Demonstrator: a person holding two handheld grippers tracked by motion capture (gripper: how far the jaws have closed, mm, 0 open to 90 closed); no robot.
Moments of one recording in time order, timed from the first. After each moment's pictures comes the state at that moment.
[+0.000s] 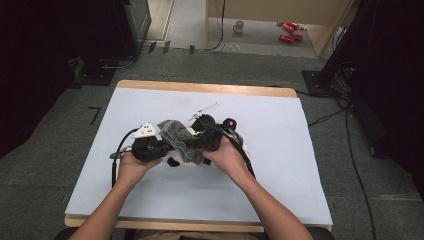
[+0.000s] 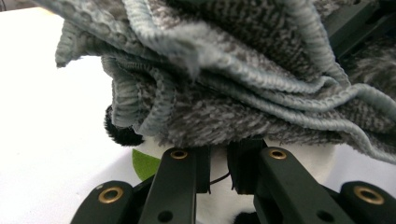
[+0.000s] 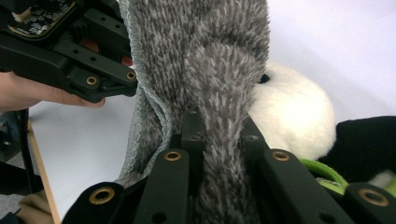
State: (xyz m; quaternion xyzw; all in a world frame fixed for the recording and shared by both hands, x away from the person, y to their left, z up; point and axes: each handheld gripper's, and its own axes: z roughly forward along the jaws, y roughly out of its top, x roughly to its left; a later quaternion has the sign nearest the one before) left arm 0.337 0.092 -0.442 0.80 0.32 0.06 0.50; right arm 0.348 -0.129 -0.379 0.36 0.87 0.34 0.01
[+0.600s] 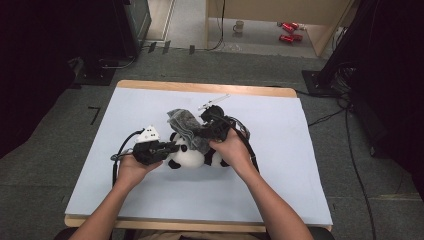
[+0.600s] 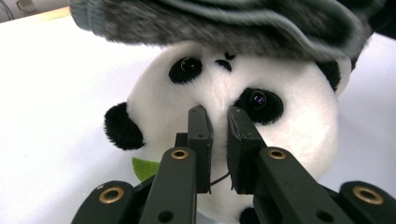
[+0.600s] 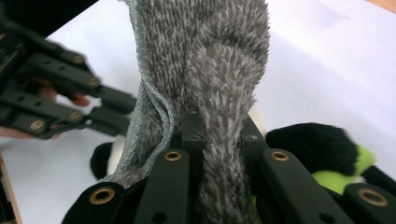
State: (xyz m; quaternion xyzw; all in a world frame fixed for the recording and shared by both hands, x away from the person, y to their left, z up) left arm 0.328 0.087 -0.441 0.83 0.29 0.09 0.47; right arm 0.370 -0.152 -0.373 0.39 0.84 0.36 0.04
